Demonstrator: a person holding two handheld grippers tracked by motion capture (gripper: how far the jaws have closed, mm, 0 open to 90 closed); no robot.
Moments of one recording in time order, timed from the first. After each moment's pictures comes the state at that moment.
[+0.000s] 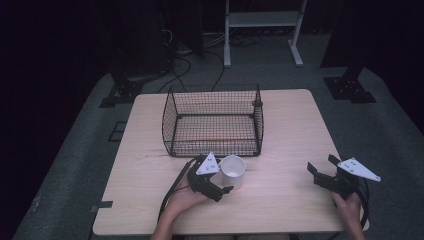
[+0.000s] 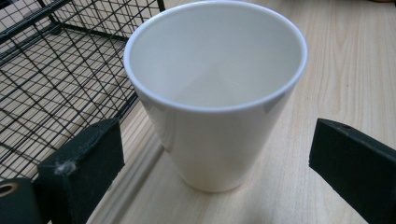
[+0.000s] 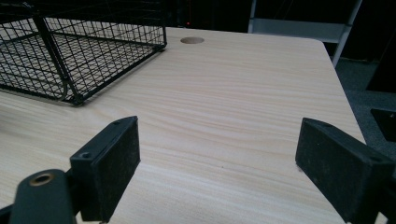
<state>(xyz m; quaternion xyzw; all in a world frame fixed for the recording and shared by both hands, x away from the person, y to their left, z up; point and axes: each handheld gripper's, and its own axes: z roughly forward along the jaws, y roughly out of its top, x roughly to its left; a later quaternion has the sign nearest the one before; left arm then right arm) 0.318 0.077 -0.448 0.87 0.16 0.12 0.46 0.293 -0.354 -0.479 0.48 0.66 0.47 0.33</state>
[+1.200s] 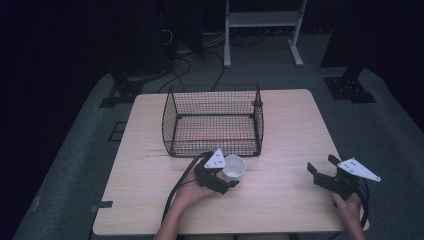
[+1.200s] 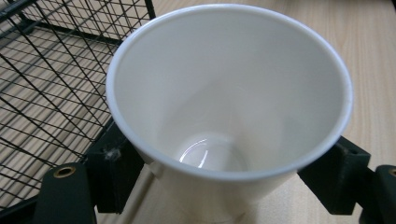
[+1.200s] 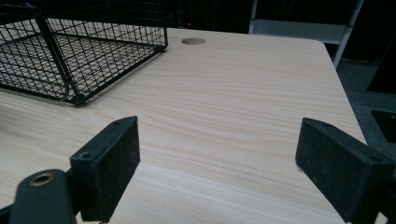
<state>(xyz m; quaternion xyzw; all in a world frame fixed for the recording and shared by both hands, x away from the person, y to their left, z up) 0.334 0.061 -0.449 0.88 0.14 0.10 0.45 0.292 -0.353 -0.479 0.48 0.66 0.48 0.33</state>
